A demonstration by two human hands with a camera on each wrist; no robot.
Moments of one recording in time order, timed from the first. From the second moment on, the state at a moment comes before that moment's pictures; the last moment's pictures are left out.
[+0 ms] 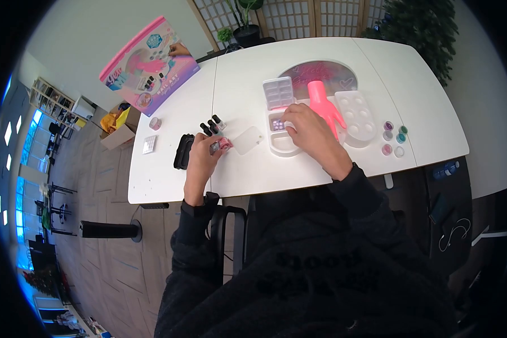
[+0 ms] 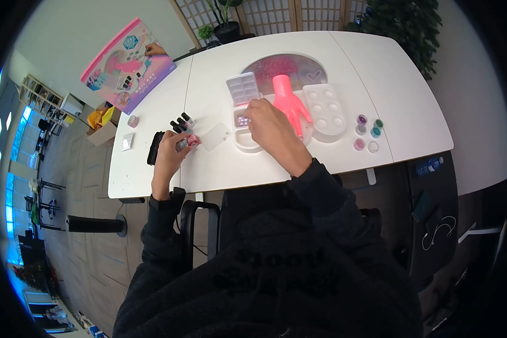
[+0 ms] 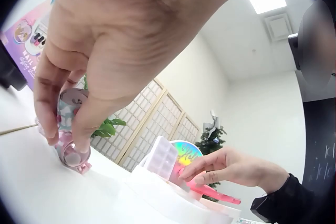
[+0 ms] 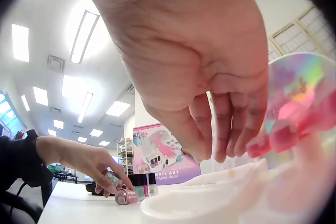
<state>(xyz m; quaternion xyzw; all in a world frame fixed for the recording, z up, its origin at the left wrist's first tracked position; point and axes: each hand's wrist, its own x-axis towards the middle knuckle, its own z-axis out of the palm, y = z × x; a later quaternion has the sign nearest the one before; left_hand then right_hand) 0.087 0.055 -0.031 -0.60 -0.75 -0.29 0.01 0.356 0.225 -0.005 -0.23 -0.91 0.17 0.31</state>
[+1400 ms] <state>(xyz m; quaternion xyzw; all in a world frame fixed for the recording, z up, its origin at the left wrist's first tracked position) 0.184 0.122 0.036 -0.68 -0.57 -0.43 -0.18 0.384 0.230 0.011 -0.28 -0.70 0.58 0.30</state>
